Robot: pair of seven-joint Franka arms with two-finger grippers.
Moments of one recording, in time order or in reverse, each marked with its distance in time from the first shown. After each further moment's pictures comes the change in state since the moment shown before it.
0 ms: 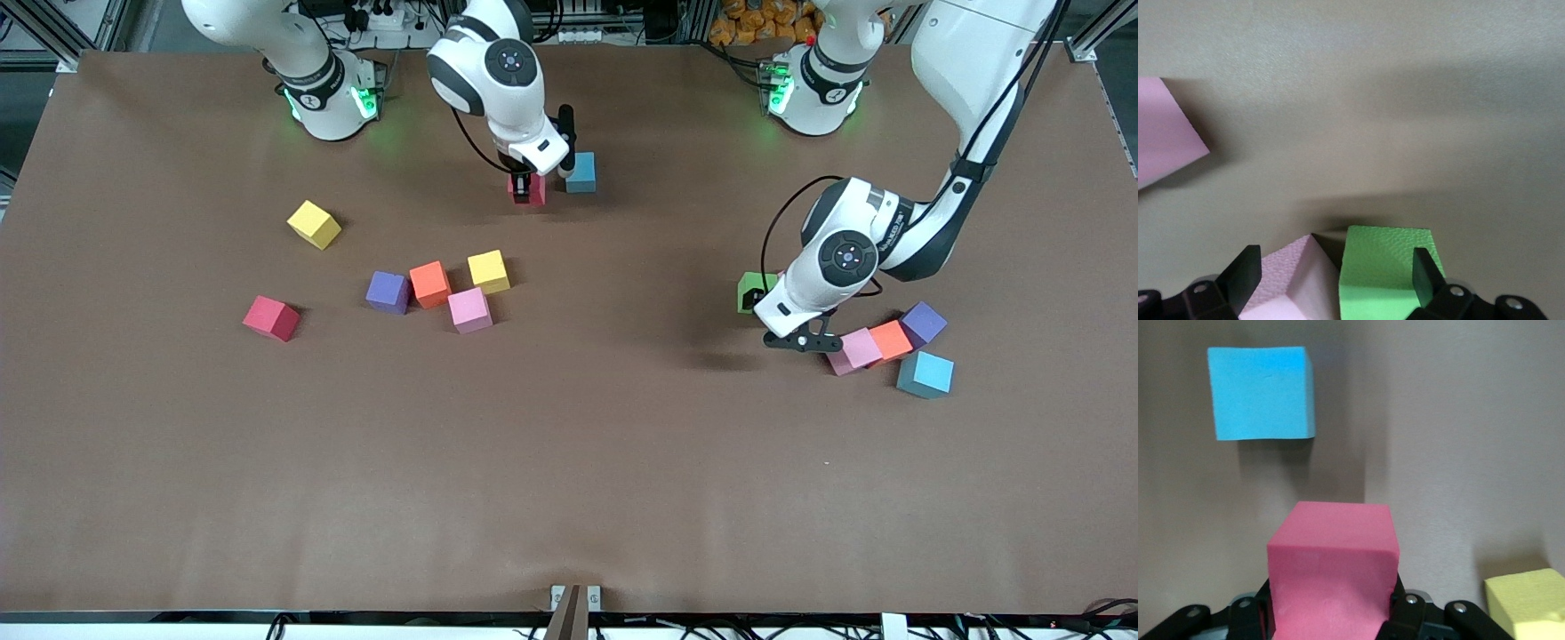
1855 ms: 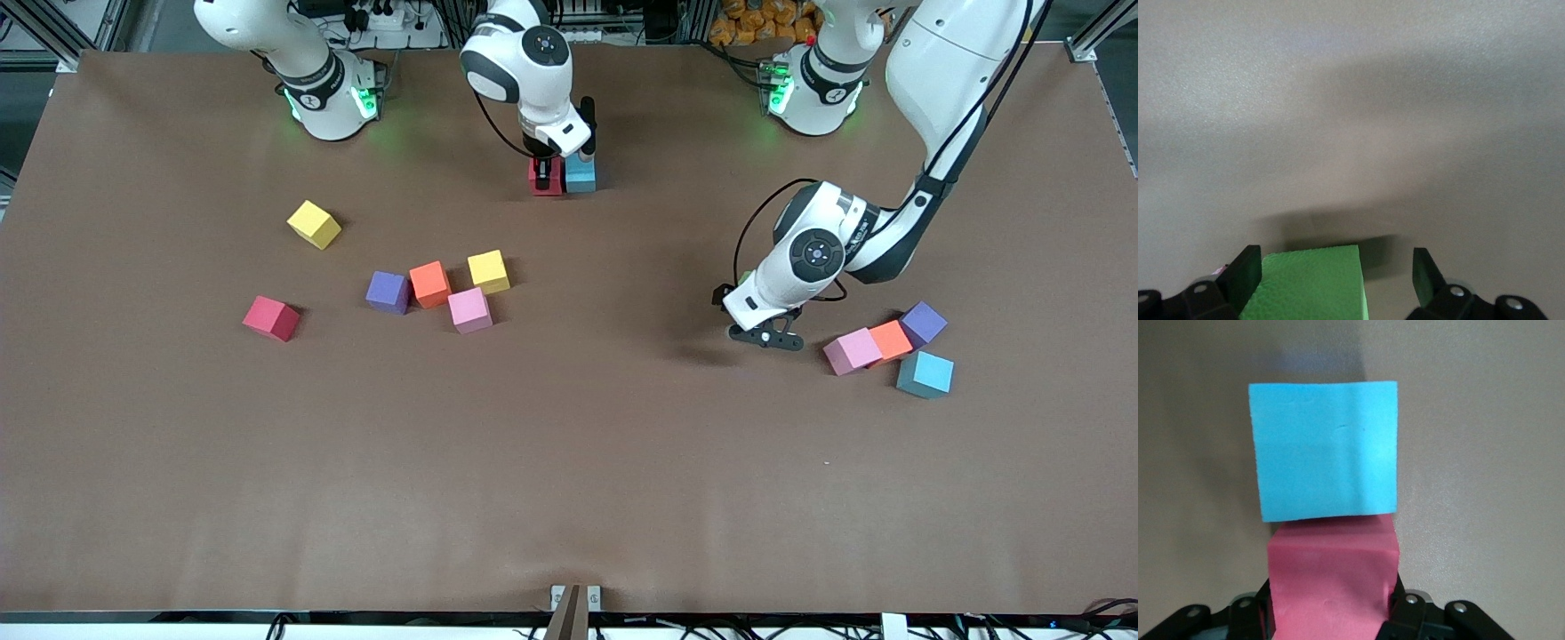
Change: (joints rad) left arm -0.049 0.069 -0.010 -0.022 -0.005 0.125 0.052; right arm 0.275 0.120 -0.130 -0.006 -0.014 0.151 0.173
